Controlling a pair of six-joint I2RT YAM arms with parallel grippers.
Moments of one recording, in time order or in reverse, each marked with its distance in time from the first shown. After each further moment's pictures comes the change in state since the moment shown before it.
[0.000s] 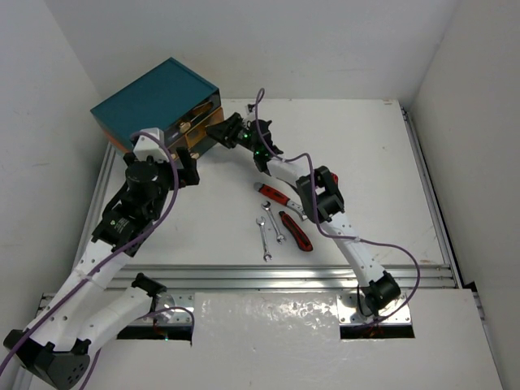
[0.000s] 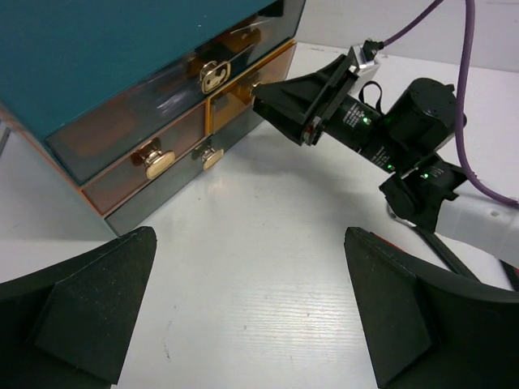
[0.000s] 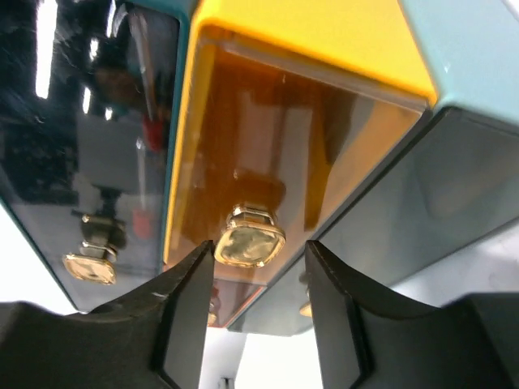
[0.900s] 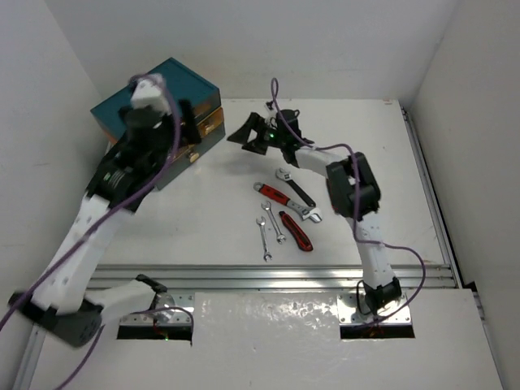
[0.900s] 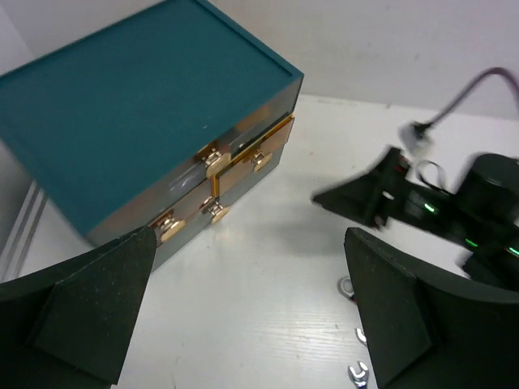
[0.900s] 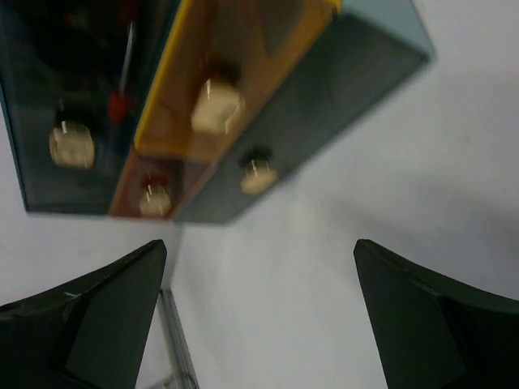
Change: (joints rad) left arm -0.026 0.387 0.575 -0.242 -0.082 0.026; right arm -0.114 -0.526 -0.641 -0.261 -0.165 -0.390
